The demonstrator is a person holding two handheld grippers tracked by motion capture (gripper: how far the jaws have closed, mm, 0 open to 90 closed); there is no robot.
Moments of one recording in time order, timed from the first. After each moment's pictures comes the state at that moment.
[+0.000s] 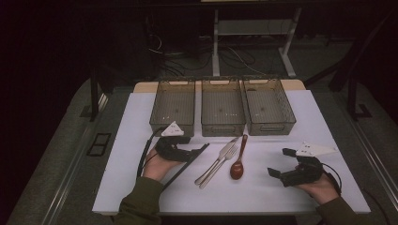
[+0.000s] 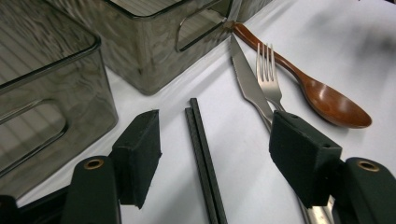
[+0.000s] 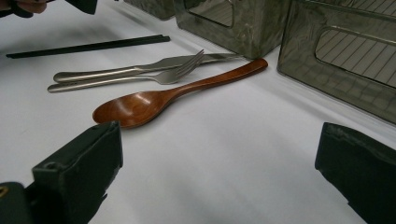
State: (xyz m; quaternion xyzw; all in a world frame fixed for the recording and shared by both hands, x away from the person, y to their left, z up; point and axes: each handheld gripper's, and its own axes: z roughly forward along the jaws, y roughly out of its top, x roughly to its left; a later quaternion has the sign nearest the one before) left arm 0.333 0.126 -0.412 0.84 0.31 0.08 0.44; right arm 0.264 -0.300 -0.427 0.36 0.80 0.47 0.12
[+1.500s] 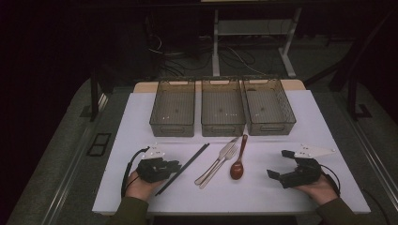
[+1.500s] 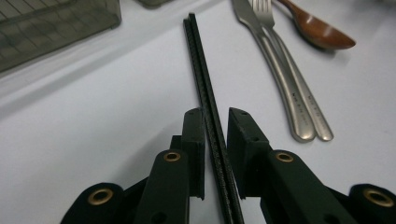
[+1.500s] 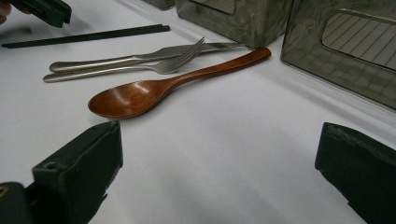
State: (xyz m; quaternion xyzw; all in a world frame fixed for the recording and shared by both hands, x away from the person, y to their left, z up) left arm 0.285 0.171 -0.442 0.84 0.33 0.07 0.42; right arm 0.265 -0.299 -0.436 0.36 0.80 0.46 0.12
